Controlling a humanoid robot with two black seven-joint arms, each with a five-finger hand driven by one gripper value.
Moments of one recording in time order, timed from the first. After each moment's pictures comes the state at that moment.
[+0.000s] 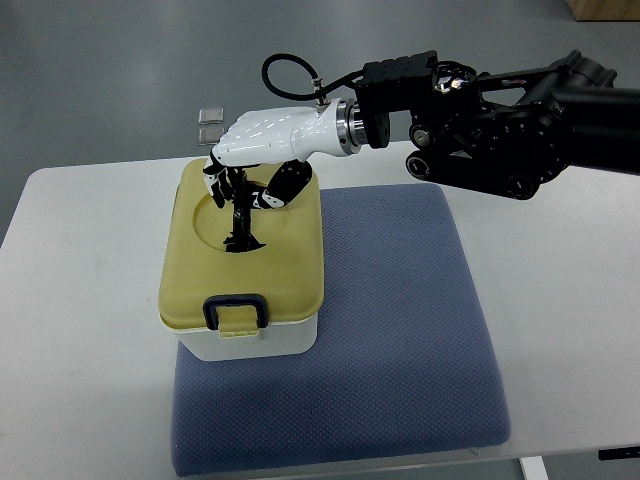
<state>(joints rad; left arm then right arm) -0.02 0.00 0.00 -0.31 0.10 0.01 0.04 1.58 -0.18 -0.23 1.03 -1.24 0.01 0.47</state>
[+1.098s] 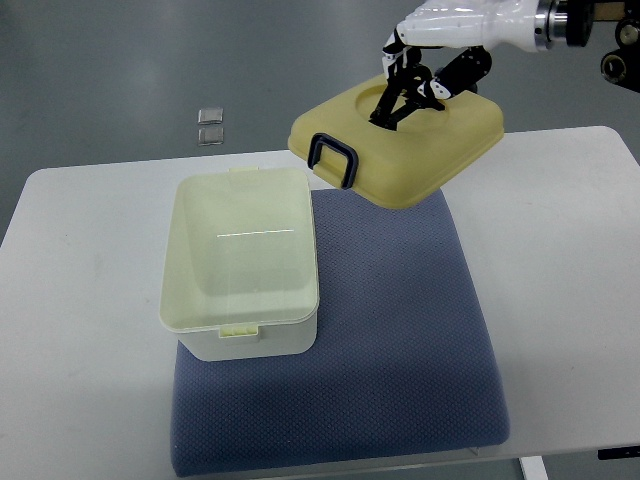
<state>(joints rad) -0.02 0.00 0.00 -0.31 0.10 0.00 0.04 1.64 -0.66 -0.34 1.04 -1.24 0.05 0.54</state>
